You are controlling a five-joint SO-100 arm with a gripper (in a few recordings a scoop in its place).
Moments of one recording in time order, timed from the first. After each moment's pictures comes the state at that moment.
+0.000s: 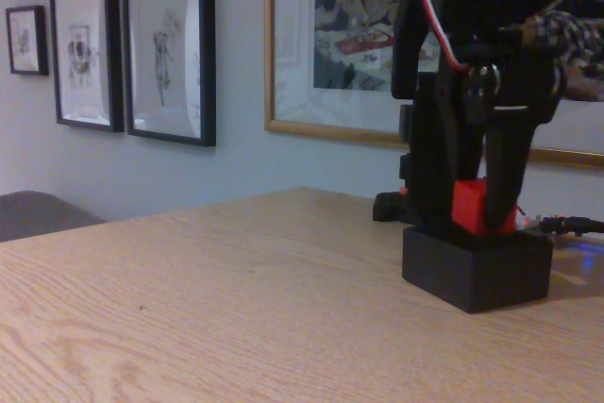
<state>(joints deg) 46.8 97.0 110.2 86.9 13.1</state>
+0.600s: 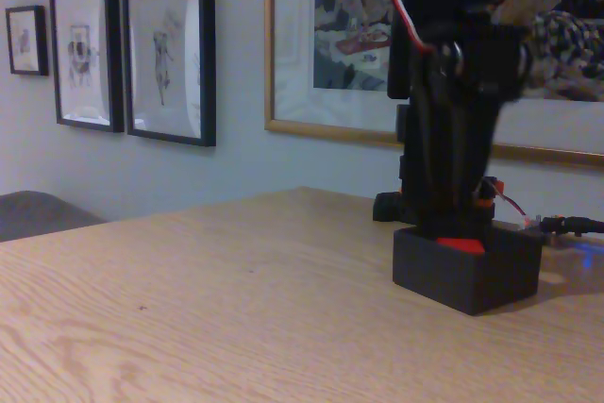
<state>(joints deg) 39.7 98.3 105.1 90.8 15.2</state>
